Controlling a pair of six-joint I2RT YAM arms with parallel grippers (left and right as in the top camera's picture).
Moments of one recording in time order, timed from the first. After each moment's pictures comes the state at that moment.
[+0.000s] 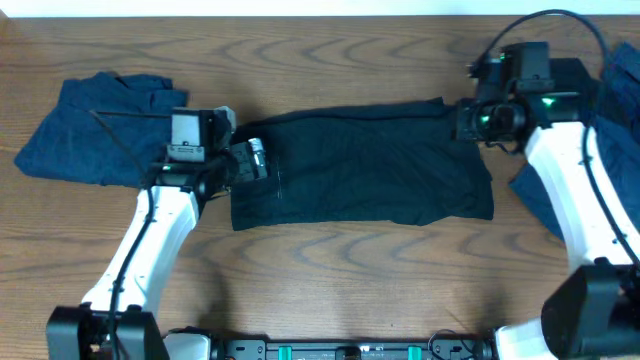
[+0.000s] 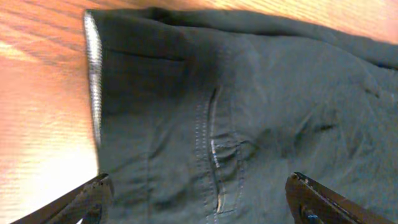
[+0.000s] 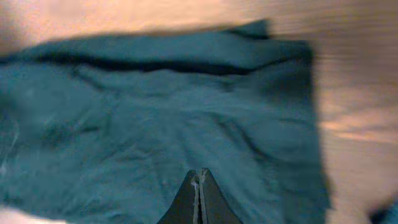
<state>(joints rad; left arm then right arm) -0.10 1.45 0.92 -0.48 0.26 -0.33 0.07 1.66 1.38 -0.82 -0.25 0.08</state>
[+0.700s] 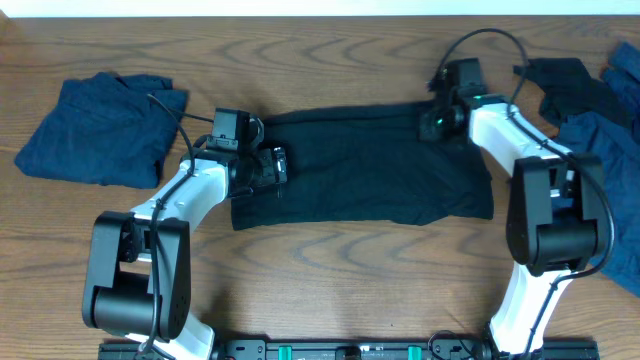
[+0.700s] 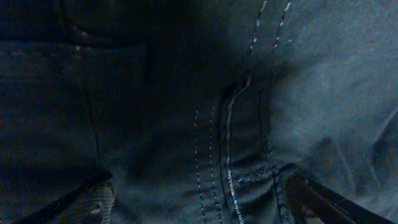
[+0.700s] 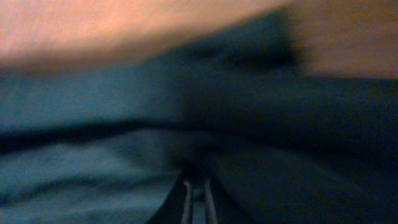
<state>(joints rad) -0.16 1.76 0.95 -0.37 0.25 -0.33 0.10 2.07 1.38 -0.45 -0.14 0.22</state>
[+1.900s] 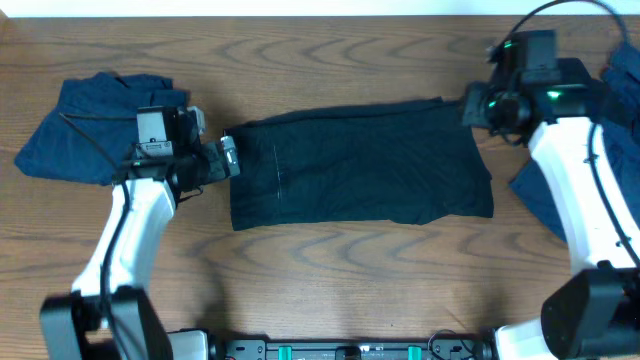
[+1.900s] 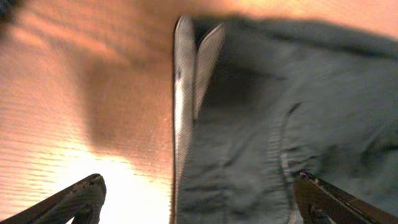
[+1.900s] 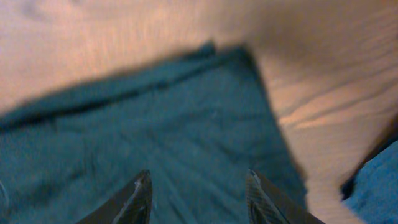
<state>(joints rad) 0.10 1.53 0.94 -0.52 0.28 -0.21 0.08 1.66 1.43 -0.85 -0.08 0.29</state>
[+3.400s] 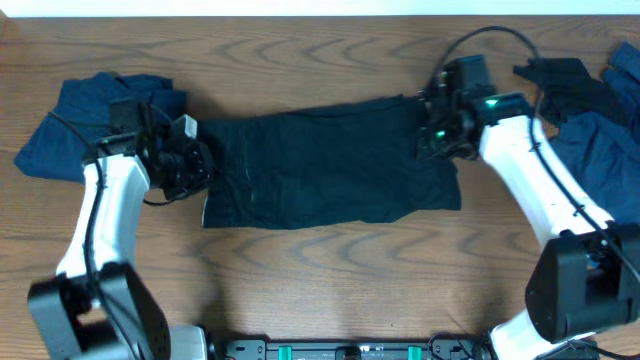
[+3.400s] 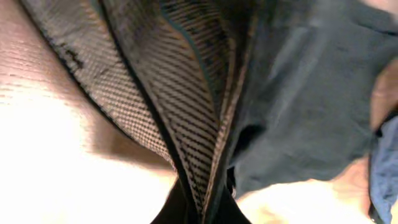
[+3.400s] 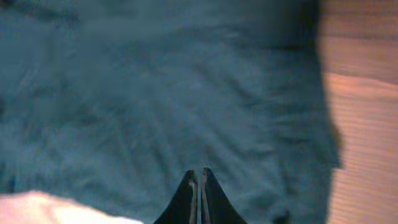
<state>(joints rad) 0.20 1.57 1.12 -0.91 0.54 -0.15 0.24 1.75 1.36 -0.85 -0.24 0.17</state>
